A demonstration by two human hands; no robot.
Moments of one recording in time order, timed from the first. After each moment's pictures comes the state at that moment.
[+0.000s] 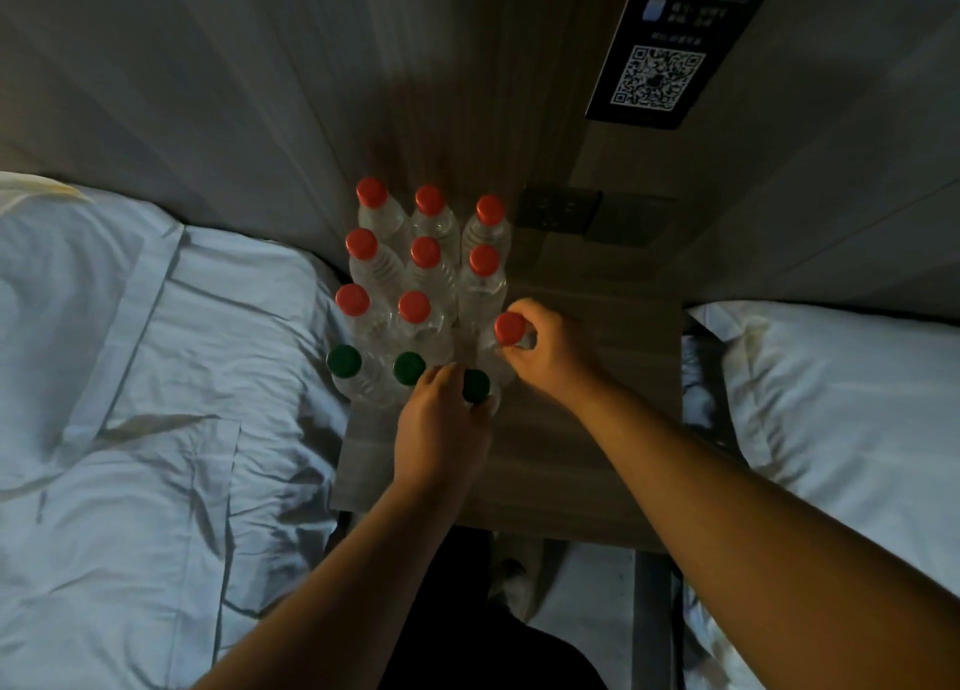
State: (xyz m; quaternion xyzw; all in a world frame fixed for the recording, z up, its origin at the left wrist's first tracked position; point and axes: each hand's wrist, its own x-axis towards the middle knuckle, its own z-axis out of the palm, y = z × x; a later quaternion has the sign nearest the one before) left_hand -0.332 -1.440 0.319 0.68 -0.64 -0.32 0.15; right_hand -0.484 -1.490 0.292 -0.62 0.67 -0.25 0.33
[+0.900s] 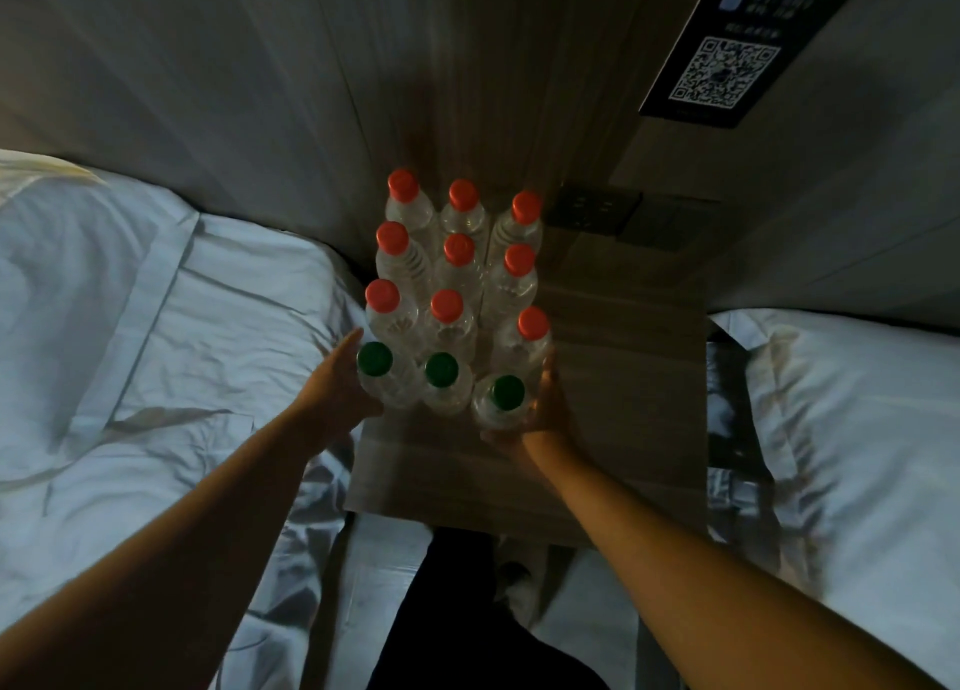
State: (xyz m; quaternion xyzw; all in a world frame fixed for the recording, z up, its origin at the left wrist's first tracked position) left_hand -0.197 -1.507 0.276 0.65 -0.51 -0.55 0.12; right_hand -0.427 -1.436 0.248 -0.32 0.71 -0.29 0.55
